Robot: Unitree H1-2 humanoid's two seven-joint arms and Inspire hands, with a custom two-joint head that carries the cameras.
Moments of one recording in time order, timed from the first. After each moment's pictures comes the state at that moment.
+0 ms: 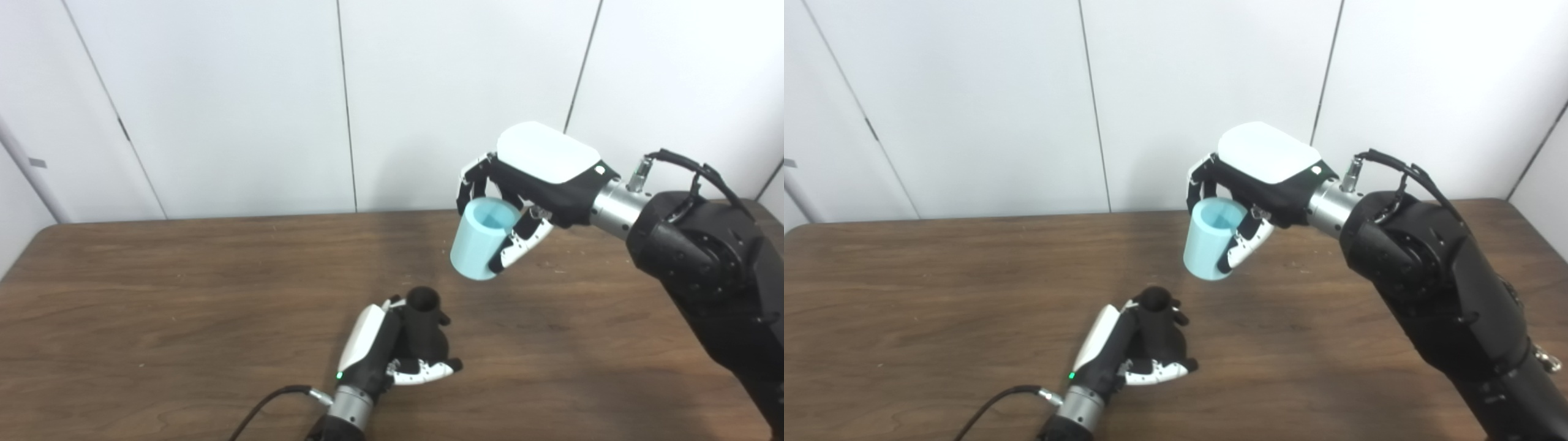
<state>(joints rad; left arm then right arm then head) -0.17 -0.04 -0.38 0.08 0.52 0.01 0.07 -0.69 -0.56 0.26 -0.40 -0.63 0.15 0.67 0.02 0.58</state>
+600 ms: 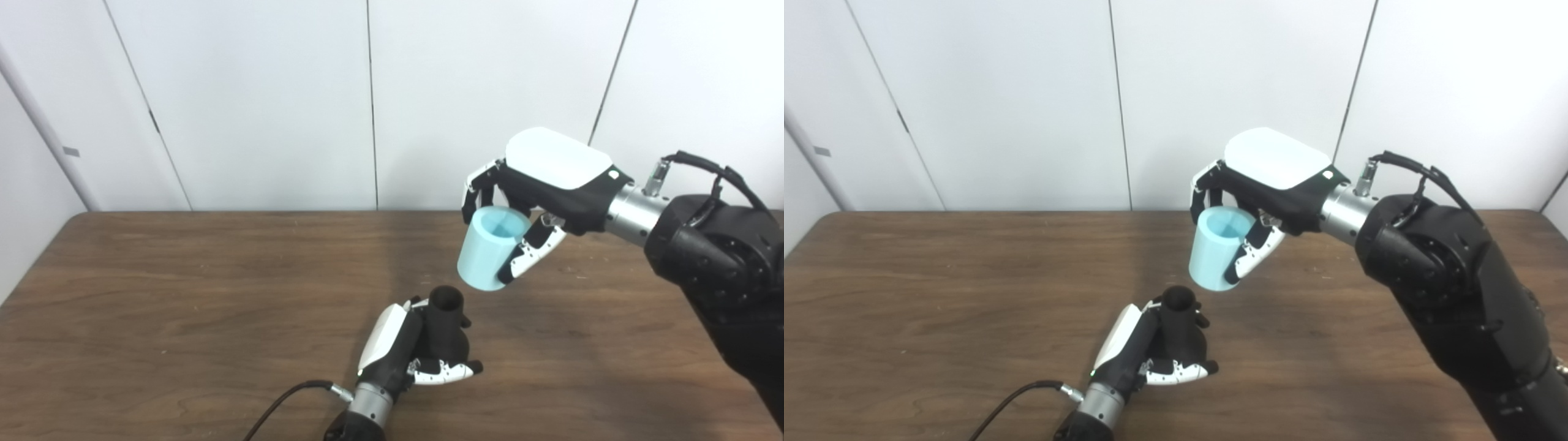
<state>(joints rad) -0.17 -0.05 -0.39 0.08 0.53 0.03 0.08 -0.72 -0.52 0.27 -0.40 -0.58 0.14 0.73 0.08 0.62</state>
